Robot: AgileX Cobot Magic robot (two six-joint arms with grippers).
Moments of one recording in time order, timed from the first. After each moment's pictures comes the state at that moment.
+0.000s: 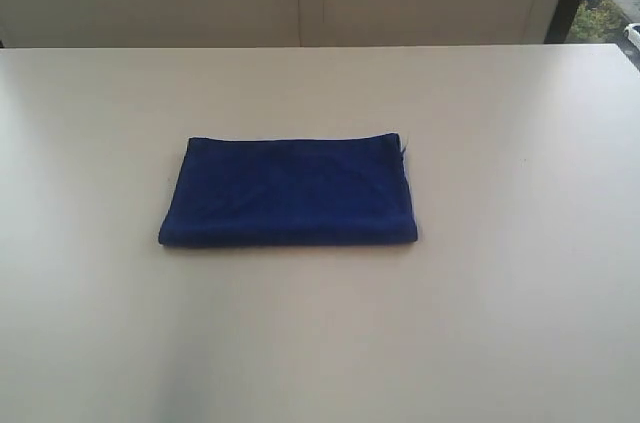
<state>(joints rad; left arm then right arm) -0.19 0.76 -0.83 -0.24 1.00 0.24 0.30 0.64 -0.78 0.10 0.75 0.03</state>
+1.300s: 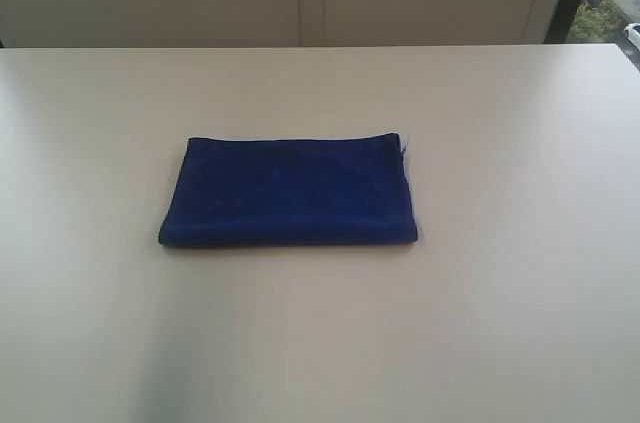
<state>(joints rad) -0.19 0.68 -0.67 -0.23 0.75 0.26 0.05 0.33 -0.55 0.04 0.45 0.03</state>
